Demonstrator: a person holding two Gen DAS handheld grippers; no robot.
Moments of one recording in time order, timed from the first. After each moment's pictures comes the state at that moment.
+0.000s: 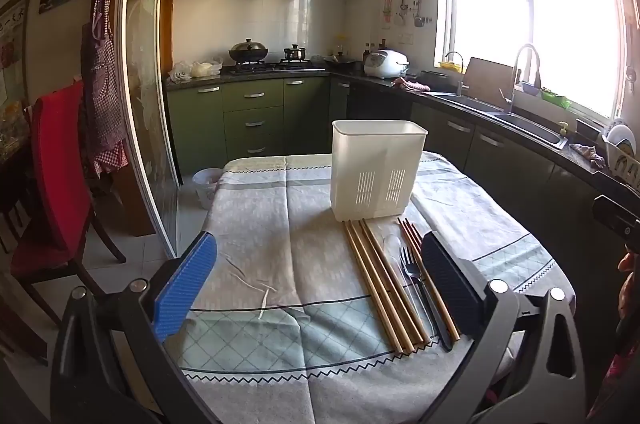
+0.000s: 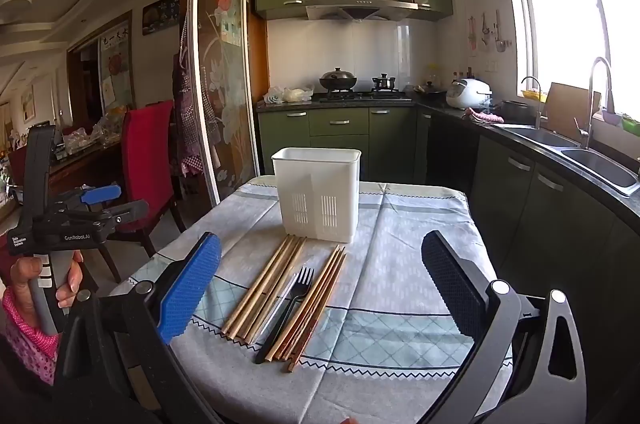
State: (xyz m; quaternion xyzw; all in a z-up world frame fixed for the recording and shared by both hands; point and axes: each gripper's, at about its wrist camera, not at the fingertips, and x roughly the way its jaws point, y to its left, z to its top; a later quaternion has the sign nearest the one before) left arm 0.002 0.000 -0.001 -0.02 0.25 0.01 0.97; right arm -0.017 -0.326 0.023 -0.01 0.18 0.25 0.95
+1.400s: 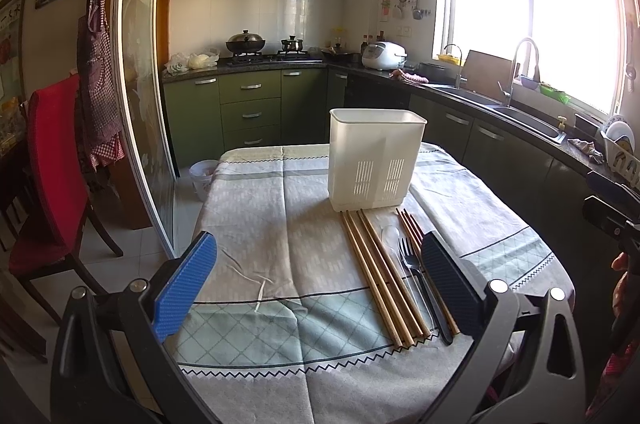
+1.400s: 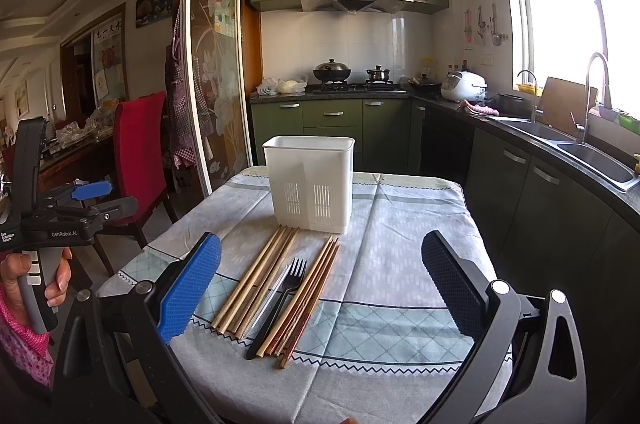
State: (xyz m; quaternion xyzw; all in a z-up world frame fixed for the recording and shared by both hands) left arm 0.003 -0.001 -0.012 -0.02 0.25 0.00 0.97; right arm -0.011 -0.325 0.018 -0.02 0.20 0.24 0.95
